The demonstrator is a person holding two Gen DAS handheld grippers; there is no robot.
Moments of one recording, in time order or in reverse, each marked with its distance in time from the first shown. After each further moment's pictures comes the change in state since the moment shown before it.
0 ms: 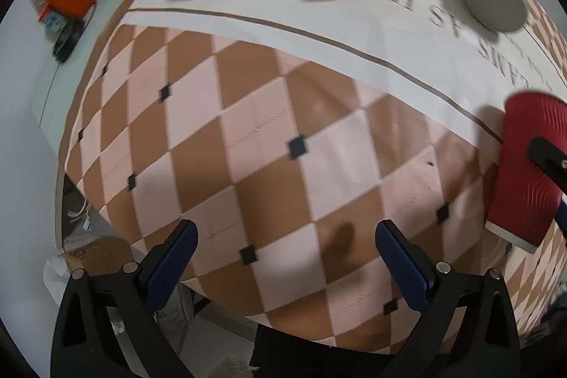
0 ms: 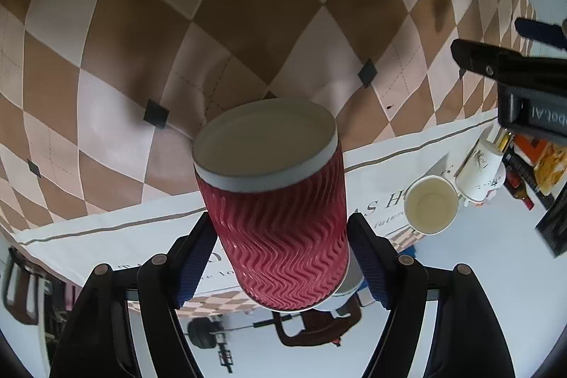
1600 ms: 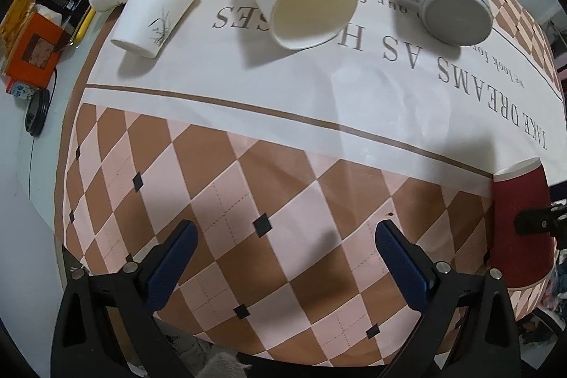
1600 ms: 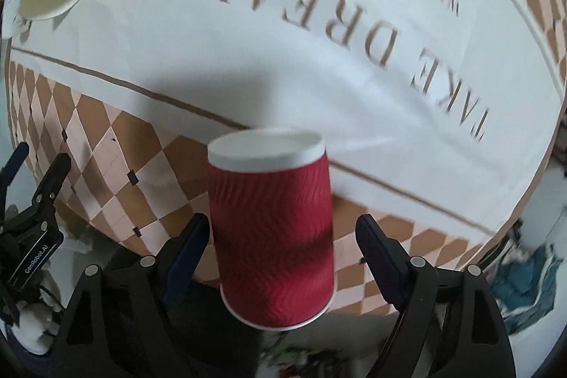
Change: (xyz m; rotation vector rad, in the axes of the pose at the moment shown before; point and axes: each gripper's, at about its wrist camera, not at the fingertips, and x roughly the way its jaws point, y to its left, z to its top) left arm -0.028 -0.045 0.038 0.188 -0.046 -0.060; right arm 0.137 0.004 -0.196 2.109 0.217 1.549
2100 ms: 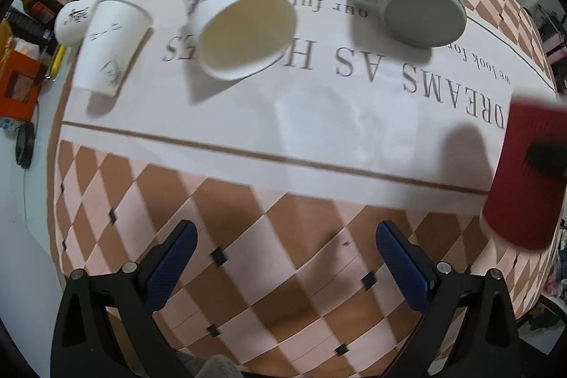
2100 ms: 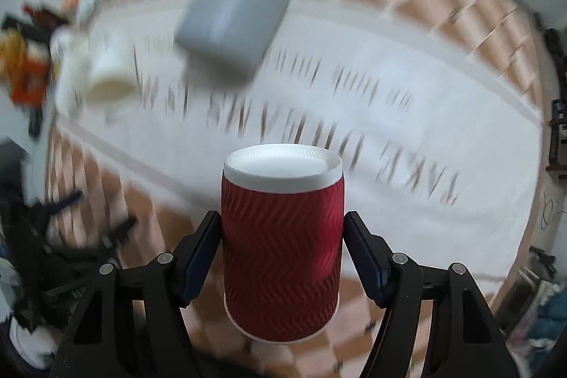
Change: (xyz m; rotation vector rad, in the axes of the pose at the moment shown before) left arm 0.001 -0.049 0.035 0.065 0.007 -0.022; right arm -0.067 -0.036 -0.035 0.091 -0.579 0.091
